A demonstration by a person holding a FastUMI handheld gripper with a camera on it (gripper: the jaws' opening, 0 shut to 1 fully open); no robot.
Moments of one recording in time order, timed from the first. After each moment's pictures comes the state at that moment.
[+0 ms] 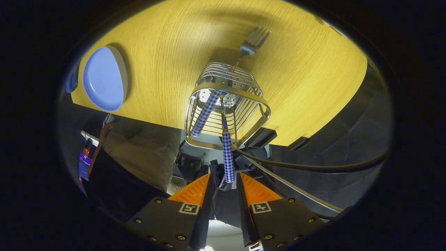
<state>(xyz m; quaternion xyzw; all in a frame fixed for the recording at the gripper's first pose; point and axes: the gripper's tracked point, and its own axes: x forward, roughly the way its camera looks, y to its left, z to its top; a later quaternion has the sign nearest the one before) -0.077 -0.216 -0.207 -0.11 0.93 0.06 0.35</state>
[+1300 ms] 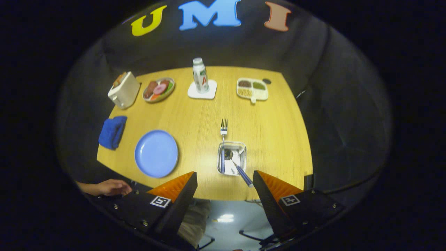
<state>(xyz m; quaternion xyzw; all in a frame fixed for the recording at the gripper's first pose) -0.064 -0.156 -0.117 0.01 0.42 -0.03 0.91</state>
